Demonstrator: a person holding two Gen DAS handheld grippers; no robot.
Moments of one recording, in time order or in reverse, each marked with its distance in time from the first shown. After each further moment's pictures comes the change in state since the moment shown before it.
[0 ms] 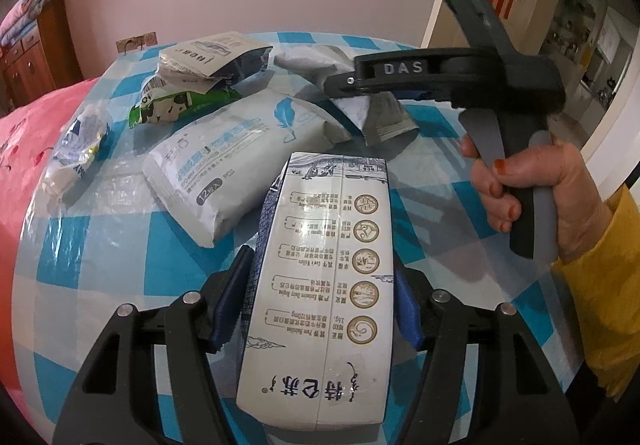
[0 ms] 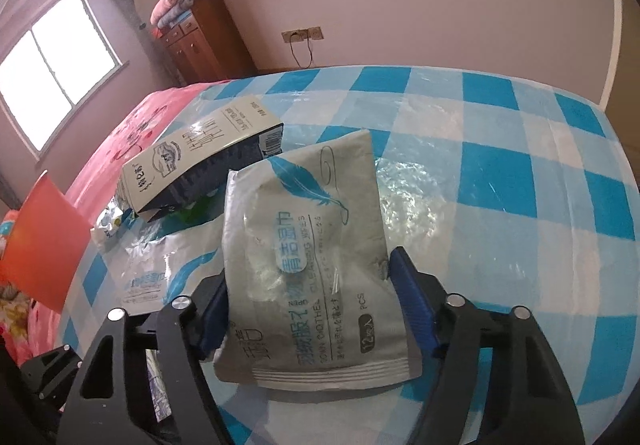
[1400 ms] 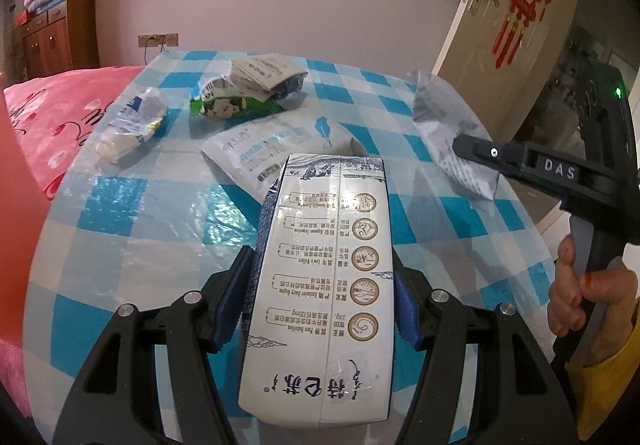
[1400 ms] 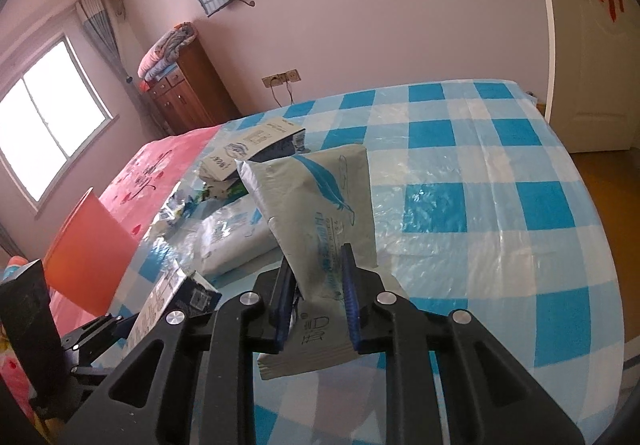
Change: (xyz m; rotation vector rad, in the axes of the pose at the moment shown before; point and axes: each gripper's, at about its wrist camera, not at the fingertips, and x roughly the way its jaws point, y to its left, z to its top) left arm -0.057 0.033 -0.029 -0.116 -0.109 -0.035; right arm -0.117 0.041 -0.080 0.130 -0.156 -0.040
